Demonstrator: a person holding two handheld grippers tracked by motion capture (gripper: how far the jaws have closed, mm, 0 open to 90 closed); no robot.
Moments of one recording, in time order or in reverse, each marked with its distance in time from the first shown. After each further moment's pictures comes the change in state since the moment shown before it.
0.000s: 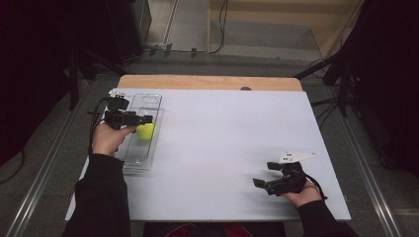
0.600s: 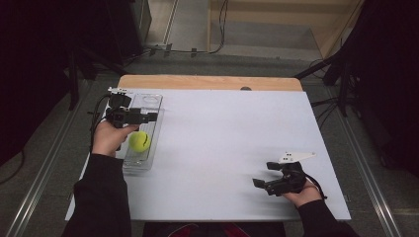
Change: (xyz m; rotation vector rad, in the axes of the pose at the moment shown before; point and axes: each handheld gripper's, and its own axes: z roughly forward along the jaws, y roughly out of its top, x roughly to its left) left arm -0.025 0.010 -0.015 -0.028 -0.082 0.033; right arm 0.000 0.001 0.000 -0.002 0.015 -0.005
